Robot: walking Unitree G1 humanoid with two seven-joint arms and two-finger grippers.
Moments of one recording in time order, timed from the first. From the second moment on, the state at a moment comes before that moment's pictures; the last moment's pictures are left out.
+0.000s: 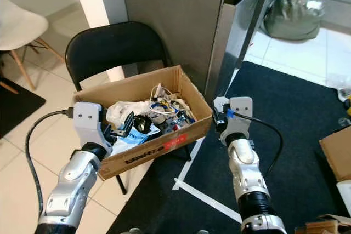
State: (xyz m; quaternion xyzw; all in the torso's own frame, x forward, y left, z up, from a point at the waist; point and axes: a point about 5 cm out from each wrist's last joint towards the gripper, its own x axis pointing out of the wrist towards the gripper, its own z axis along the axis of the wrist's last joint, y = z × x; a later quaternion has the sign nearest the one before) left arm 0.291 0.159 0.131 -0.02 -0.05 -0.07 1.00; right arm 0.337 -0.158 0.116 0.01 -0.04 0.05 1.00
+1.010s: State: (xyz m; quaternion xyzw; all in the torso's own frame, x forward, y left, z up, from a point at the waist) left arm 0.291 0.159 0.131 -0.01 -0.05 -0.07 1.00; right arm 0.339 -0.156 0.117 0.01 -0.05 0.08 1.00
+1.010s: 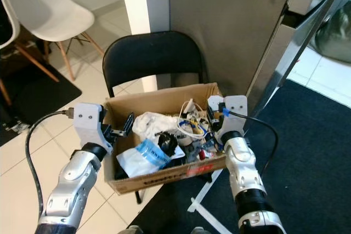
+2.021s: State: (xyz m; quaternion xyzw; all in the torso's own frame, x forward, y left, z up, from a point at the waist) left arm 0.288 0.149 0.107 0.07 0.03 -0.18 0.98; right arm 0.358 -0.117 0.099 -0.04 0.05 0.23 0.97
